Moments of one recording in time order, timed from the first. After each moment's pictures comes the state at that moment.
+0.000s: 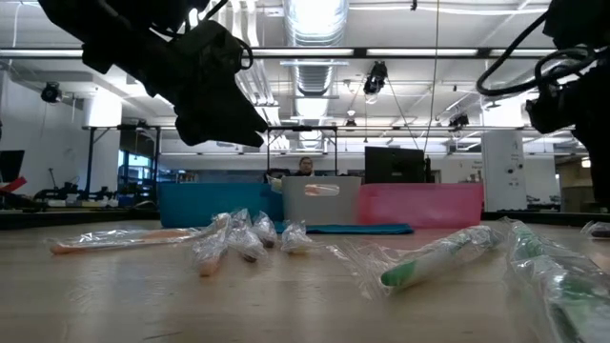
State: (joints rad) left arm -0.09 1.34 0.63 0.21 -0.16 -0.44; right arm 0.38 0.94 0.48 -0.89 0.12 1.32
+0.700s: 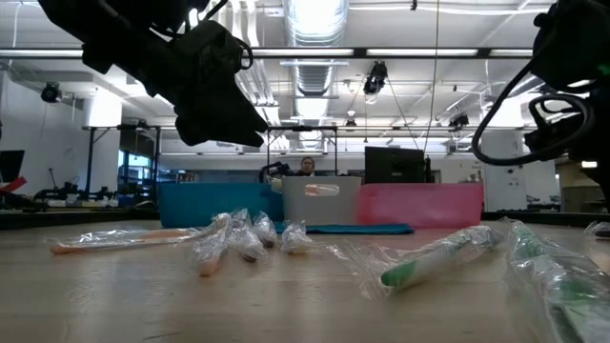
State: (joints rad) left arm -0.09 1.34 0.63 0.21 -0.16 -0.44; right arm 0.38 1.24 0.49 -0.80 0.05 1.29
